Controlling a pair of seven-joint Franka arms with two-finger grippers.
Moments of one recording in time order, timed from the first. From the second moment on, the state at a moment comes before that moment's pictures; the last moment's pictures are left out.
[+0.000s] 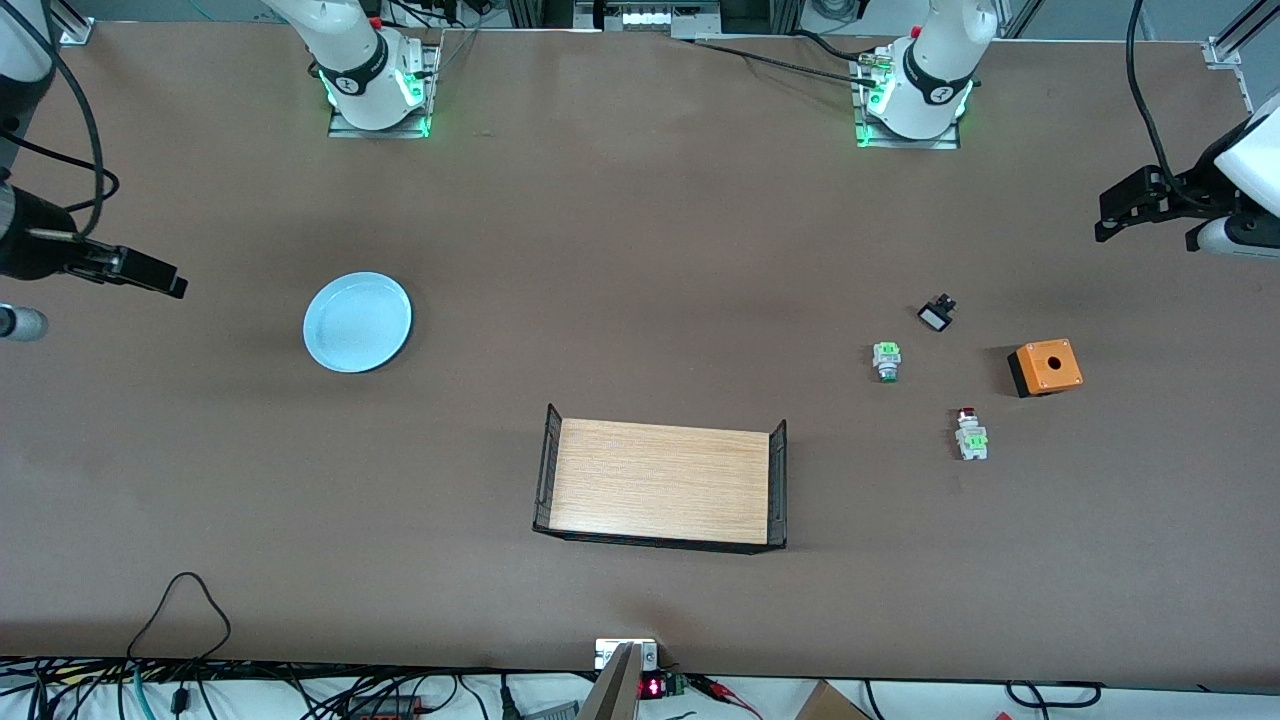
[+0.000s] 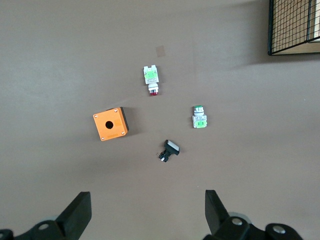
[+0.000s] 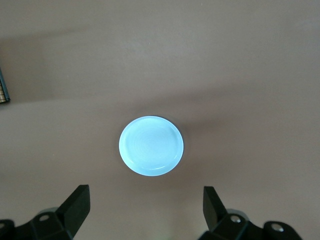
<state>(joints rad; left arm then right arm) 0.02 -0.04 0.00 -1.65 0.00 1.56 0.12 0.07 0.17 -0.11 -1.44 0.04 1.51 0.15</state>
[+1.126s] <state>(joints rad) 0.02 -0.05 -0.02 -1.64 0.00 1.55 0.10 0.02 0.15 -0.11 -1.51 -0.01 1.56 0.06</state>
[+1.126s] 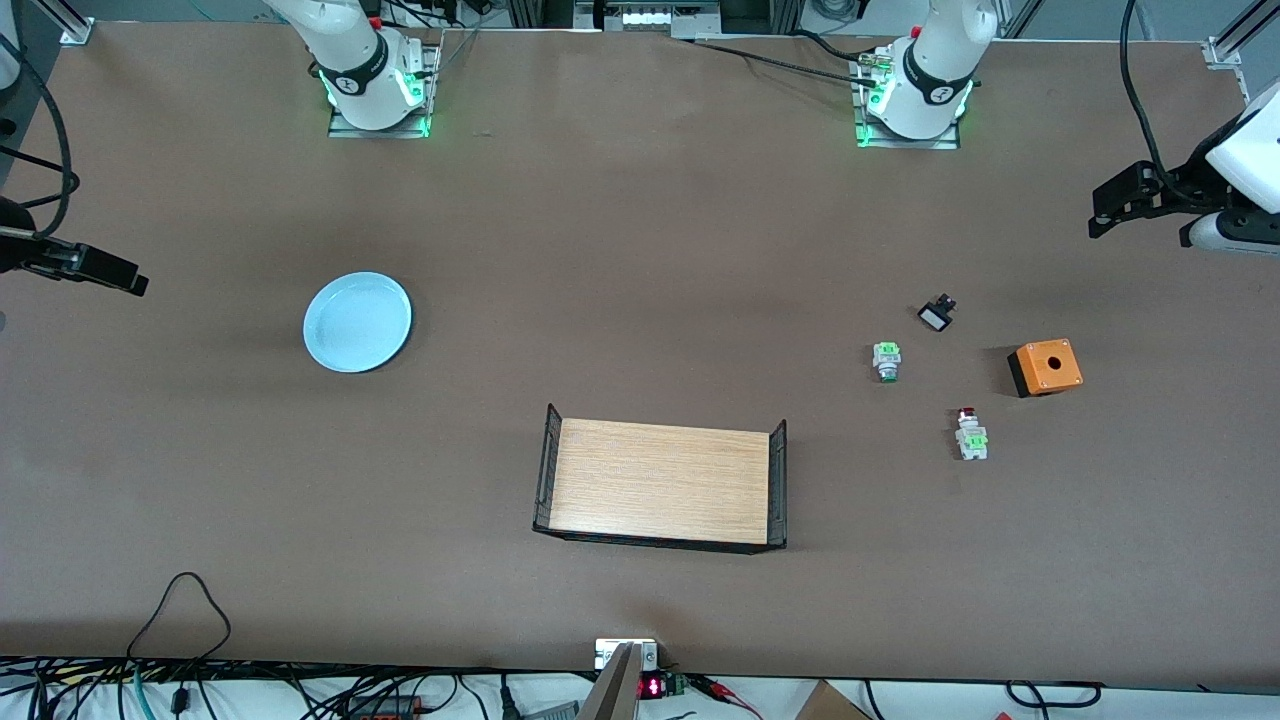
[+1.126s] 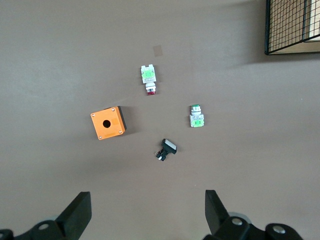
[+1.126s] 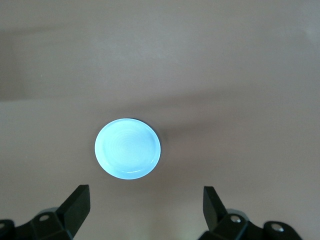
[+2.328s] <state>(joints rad) 0.02 -0.05 -0.02 -1.64 0.00 1.55 0.10 0.03 0.08 -0.09 -1.55 -0.01 1.53 0.03</state>
